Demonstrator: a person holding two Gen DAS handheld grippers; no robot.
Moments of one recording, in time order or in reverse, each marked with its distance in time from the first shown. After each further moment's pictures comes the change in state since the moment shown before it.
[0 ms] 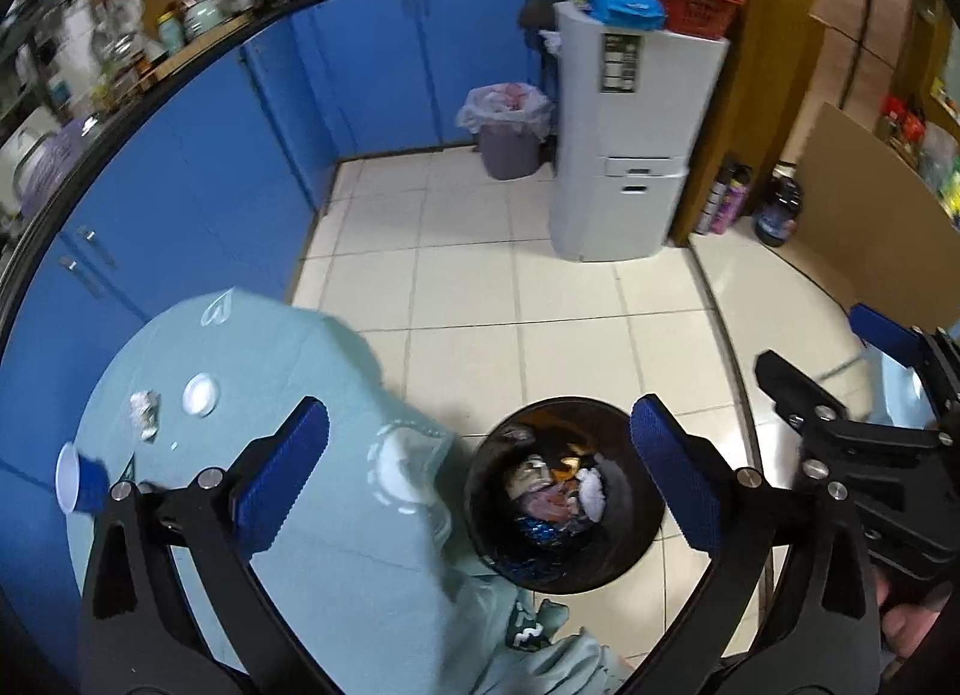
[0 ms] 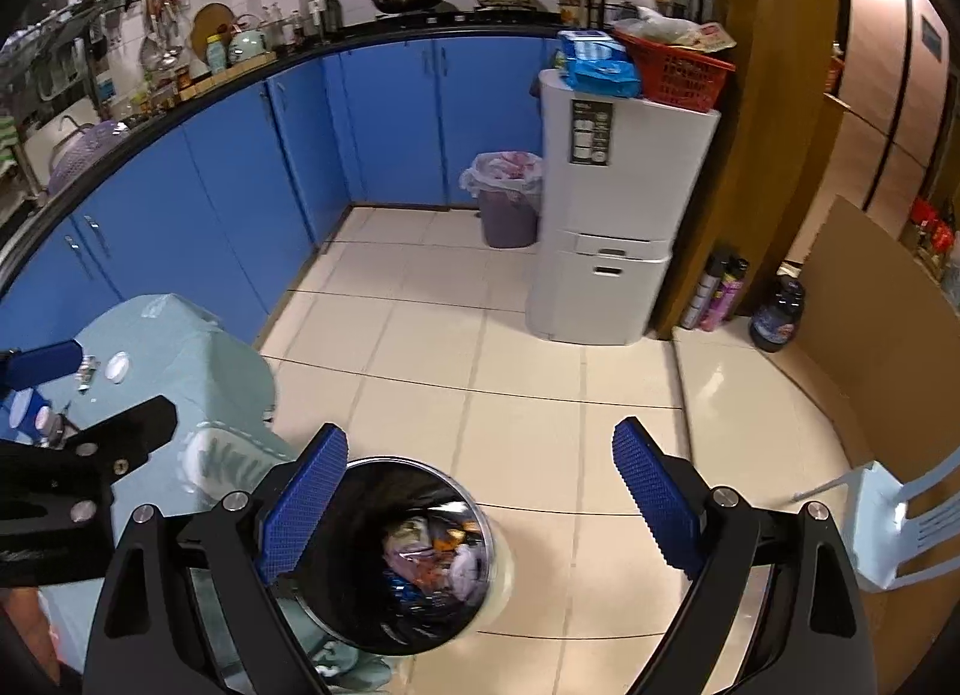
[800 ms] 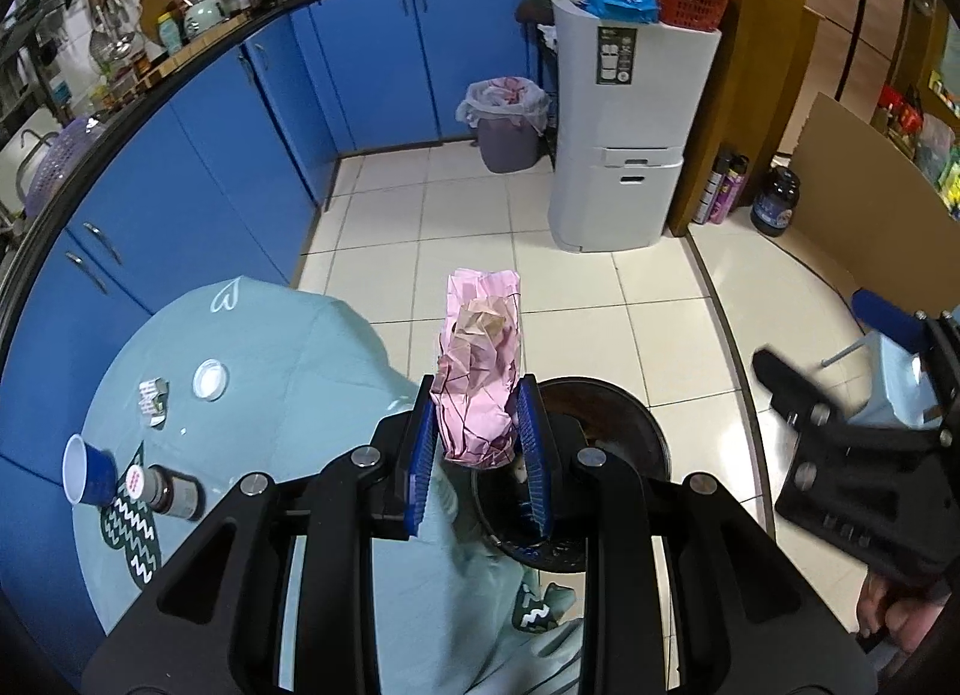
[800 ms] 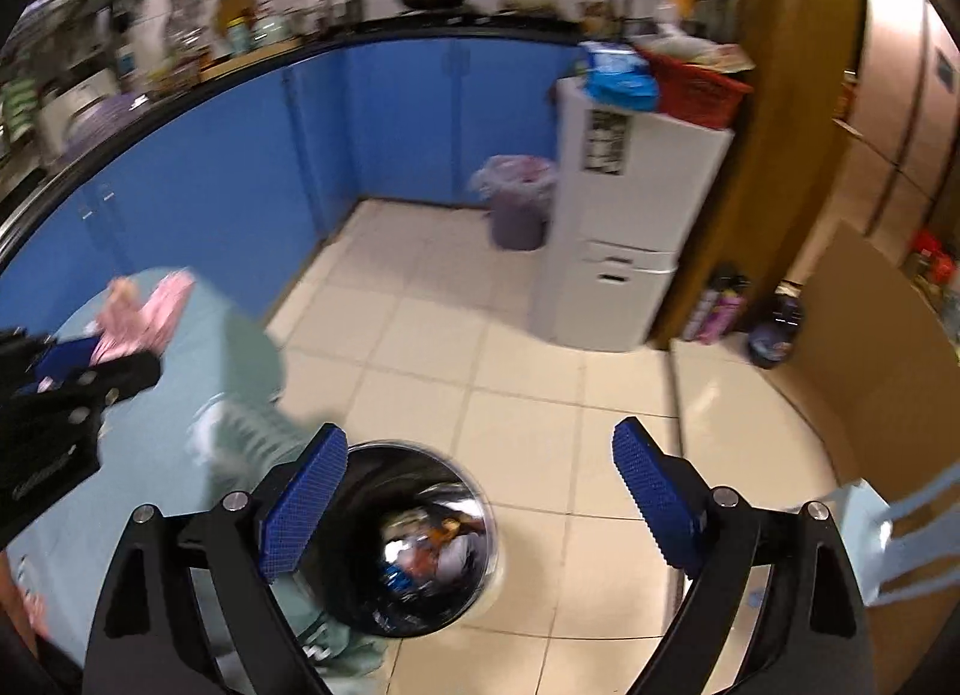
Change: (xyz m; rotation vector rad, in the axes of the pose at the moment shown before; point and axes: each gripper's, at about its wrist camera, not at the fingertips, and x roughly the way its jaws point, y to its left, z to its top) left arm -0.011 -0.005 -0.013 0.035 0.010 -0.018; right arm -0.015 0.003 -0.011 -0.042 -0.024 -0.084
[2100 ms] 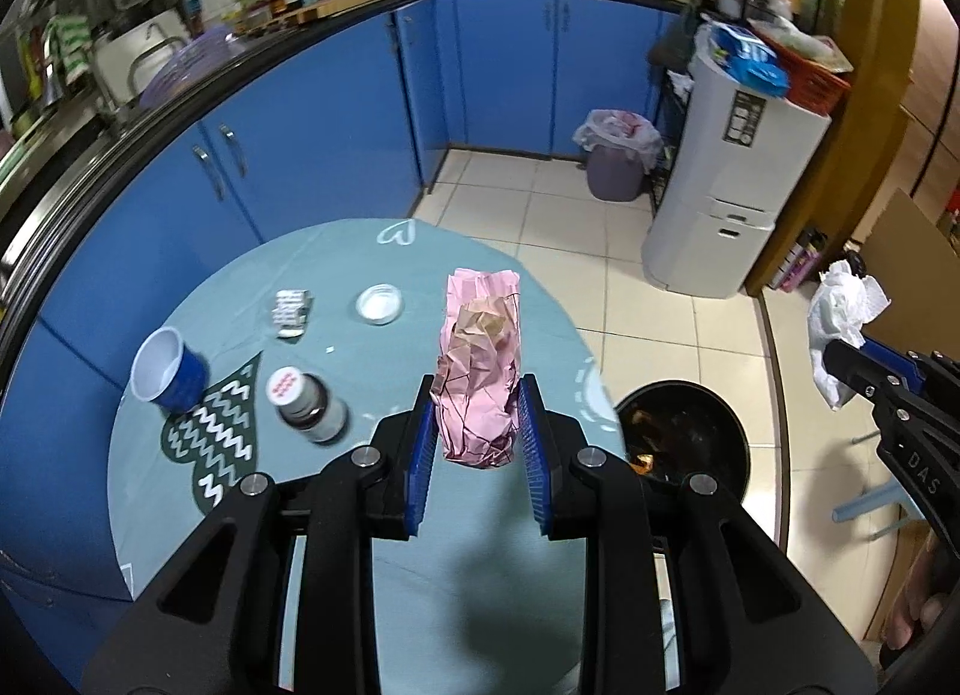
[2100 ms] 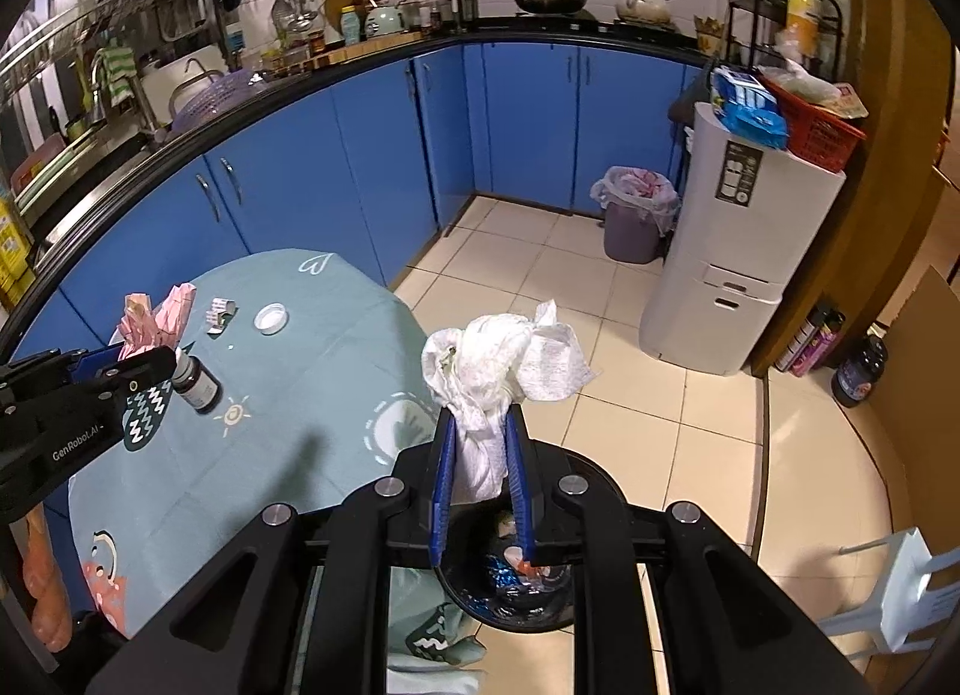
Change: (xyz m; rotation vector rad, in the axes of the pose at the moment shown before) left arm -0.046 0.124 -0.062 -0.237 -0.047 0.116; right arm -0.030 0.097 0.006 -0.115 0.025 0.250
